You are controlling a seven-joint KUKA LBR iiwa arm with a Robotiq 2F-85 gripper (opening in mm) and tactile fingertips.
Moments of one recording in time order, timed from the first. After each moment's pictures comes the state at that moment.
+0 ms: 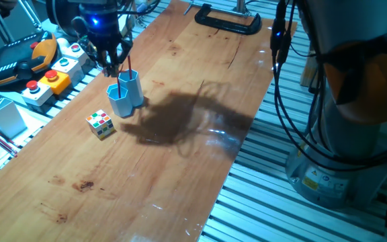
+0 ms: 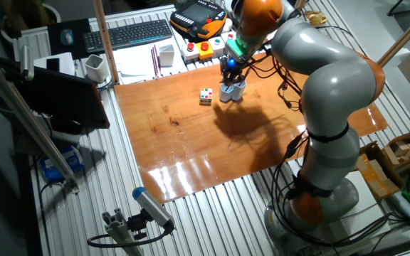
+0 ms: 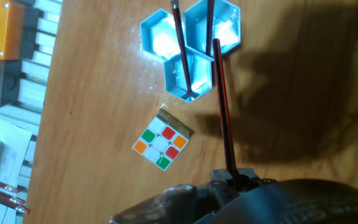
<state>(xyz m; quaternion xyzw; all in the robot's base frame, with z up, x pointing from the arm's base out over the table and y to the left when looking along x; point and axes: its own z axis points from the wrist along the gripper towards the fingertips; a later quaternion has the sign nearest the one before) 0.592 0.089 0.229 -0.58 -0.81 -0.08 0.07</state>
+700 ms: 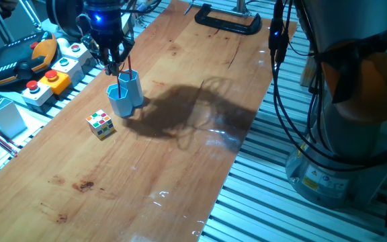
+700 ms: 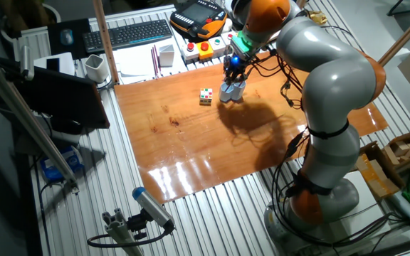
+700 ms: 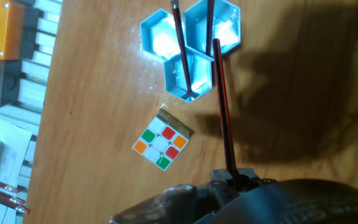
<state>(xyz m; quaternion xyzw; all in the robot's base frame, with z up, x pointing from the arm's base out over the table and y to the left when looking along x) 0.598 0.081 0.225 -0.61 -0.78 -0.09 0.09</state>
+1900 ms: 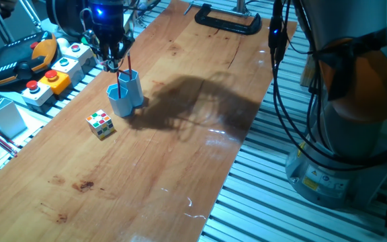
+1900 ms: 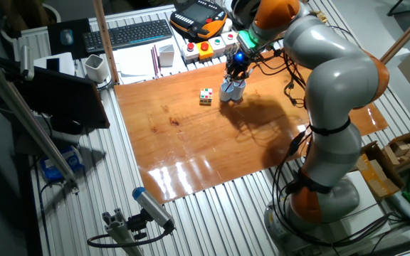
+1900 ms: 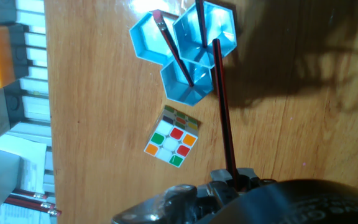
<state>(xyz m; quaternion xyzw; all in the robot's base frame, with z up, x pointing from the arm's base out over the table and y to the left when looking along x) 0.605 0.075 0.231 -0.64 -0.75 -0.14 0.13</state>
